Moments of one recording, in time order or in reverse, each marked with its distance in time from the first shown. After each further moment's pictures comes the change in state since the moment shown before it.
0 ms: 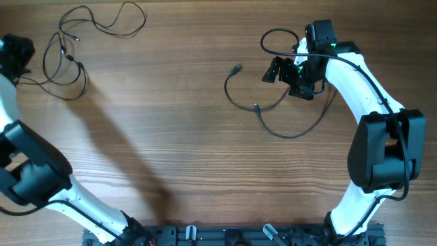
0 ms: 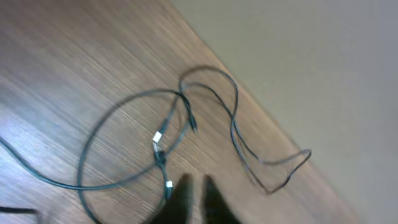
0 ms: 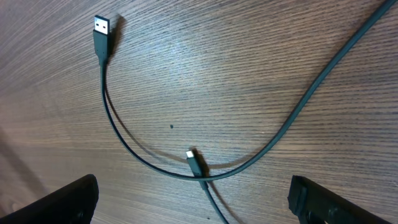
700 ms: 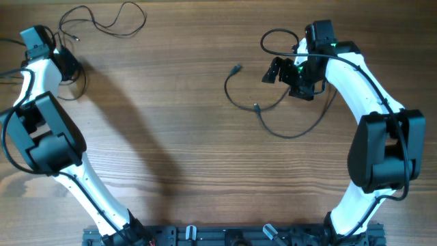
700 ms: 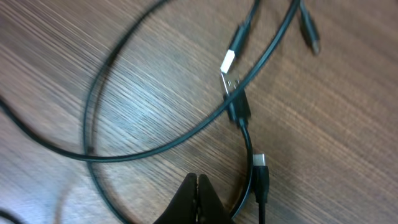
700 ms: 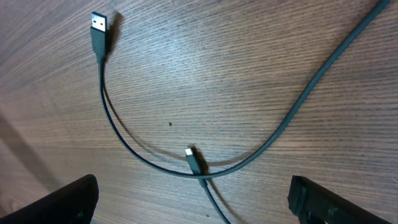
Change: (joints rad) left arm -0.186 0.219 0.000 -0.057 -0.466 0.182; right arm 0.000 0.000 0.000 -0.011 0.000 0.000
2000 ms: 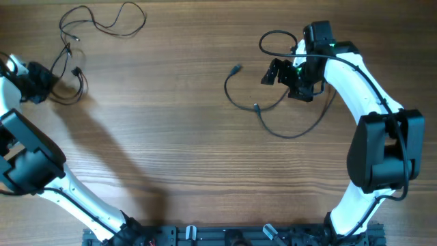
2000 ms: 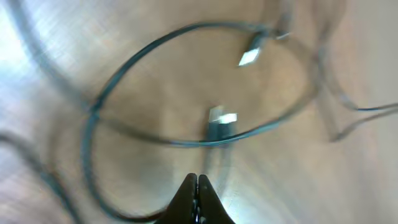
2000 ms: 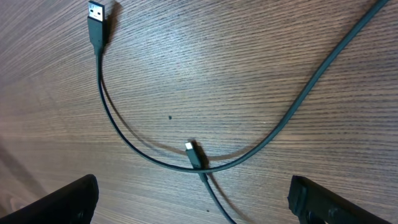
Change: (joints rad) left arm 0.227 -0.068 0.002 -0.182 0.552 -0.159; right arm 0.008 0.000 0.000 -0.014 0.000 -0.005
